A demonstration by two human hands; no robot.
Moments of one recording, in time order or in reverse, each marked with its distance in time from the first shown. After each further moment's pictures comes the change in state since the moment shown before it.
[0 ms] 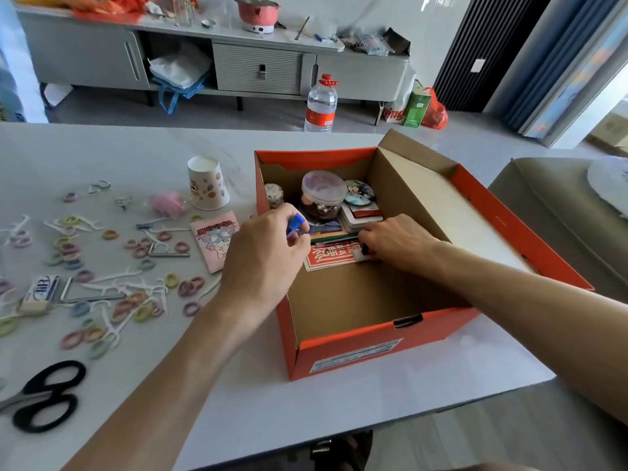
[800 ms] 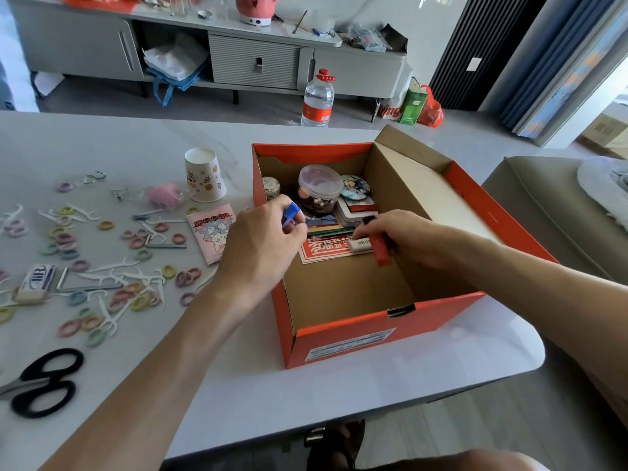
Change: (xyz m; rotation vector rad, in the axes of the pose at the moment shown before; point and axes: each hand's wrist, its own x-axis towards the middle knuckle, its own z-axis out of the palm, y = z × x) left_hand 0.003 -0.001 -0.003 -0.035 -0.032 -0.036; right_hand -0.024 -0.004 -0.033 1.650 -0.203 0.647
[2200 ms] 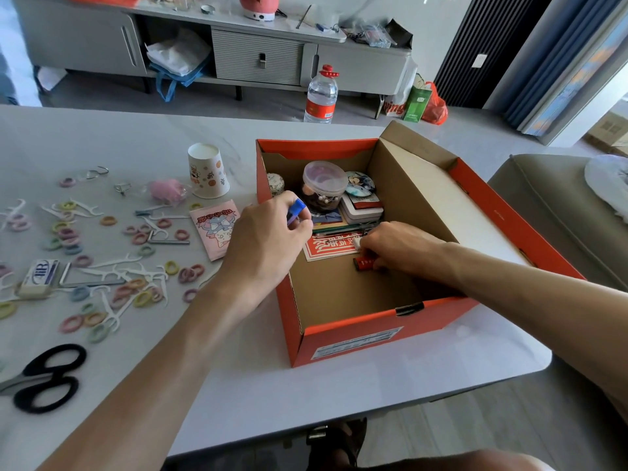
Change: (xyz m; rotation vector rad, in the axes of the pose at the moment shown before) left_hand 0.000 0.001 -0.001 -0.008 -0.021 0.003; right_hand 0.022 0.021 0.005 -1.396 -0.010 -0.546
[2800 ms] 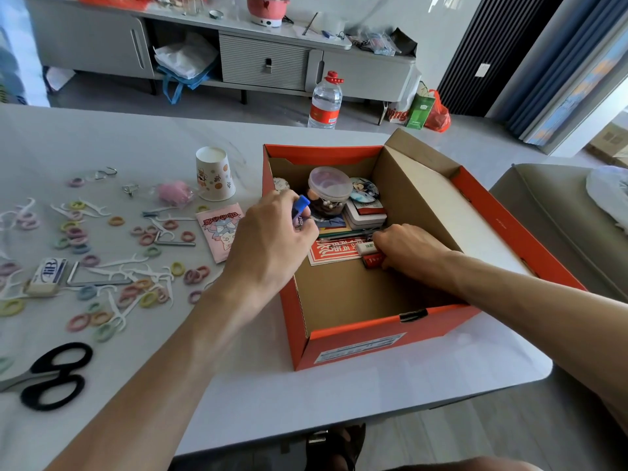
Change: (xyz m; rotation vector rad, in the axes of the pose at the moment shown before) left_hand 0.000 0.001 -0.007 -0.001 0.040 0.049; right_hand 0.000 0.007 0.007 -0.074 0.089 0.148
